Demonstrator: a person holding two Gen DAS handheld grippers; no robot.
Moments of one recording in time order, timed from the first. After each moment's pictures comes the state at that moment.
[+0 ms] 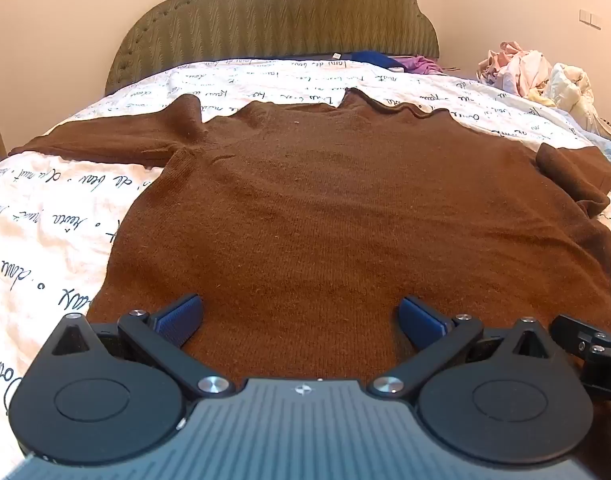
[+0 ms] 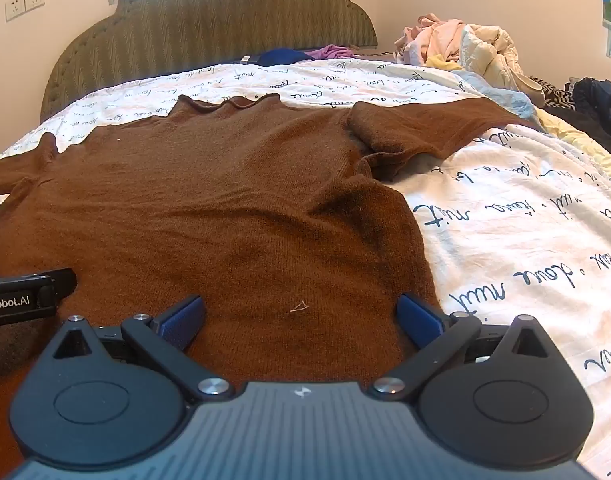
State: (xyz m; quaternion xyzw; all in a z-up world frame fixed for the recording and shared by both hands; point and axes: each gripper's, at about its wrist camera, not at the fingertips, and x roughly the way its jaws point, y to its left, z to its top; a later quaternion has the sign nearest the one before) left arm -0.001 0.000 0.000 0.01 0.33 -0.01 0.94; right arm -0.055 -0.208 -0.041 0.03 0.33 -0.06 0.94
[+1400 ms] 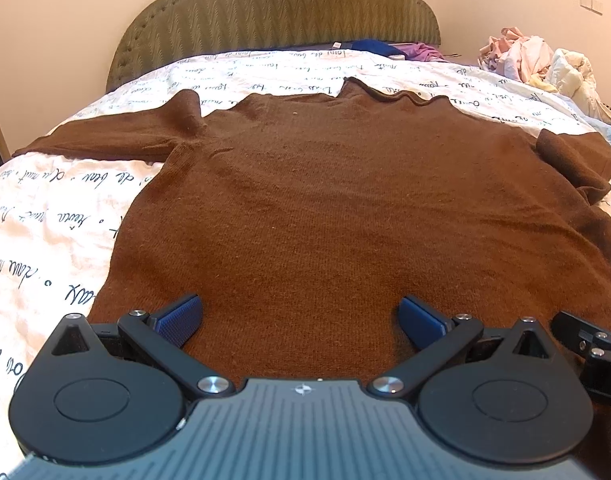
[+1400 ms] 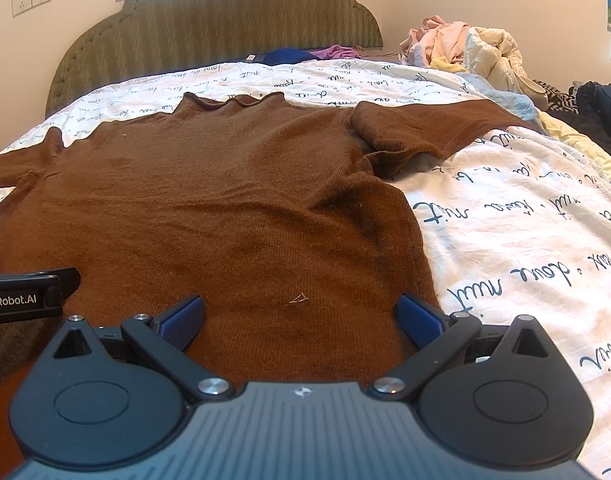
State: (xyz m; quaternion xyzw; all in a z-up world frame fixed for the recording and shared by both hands) left arm -0.002 -0.004 0.003 0.03 0.35 0.00 0.93; right arm -0.061 -0.208 -0.040 0.02 0.33 -0.05 0.94
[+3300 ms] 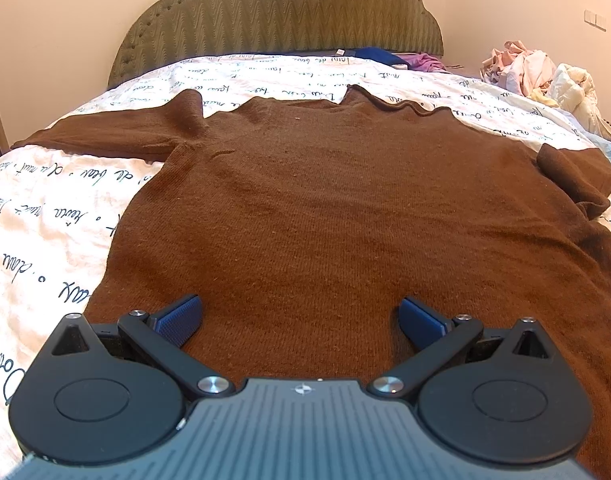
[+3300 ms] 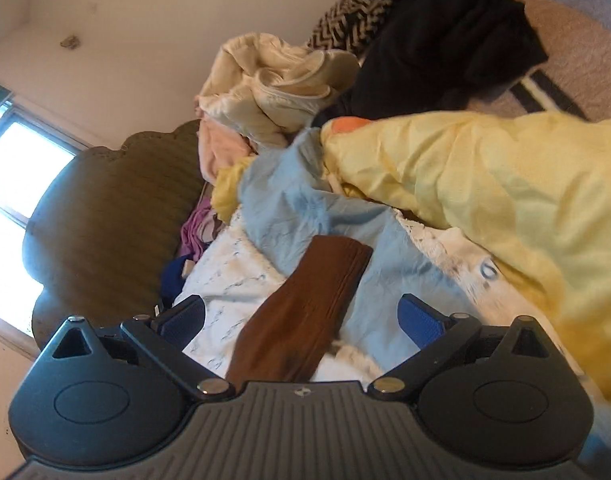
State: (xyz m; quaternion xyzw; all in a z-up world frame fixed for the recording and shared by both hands) left arm -0.001 -0.002 0.004 0.01 0.35 0.00 0.94; right arm 0.140 -0.633 -0.039 0.50 0.19 -0.12 0.84
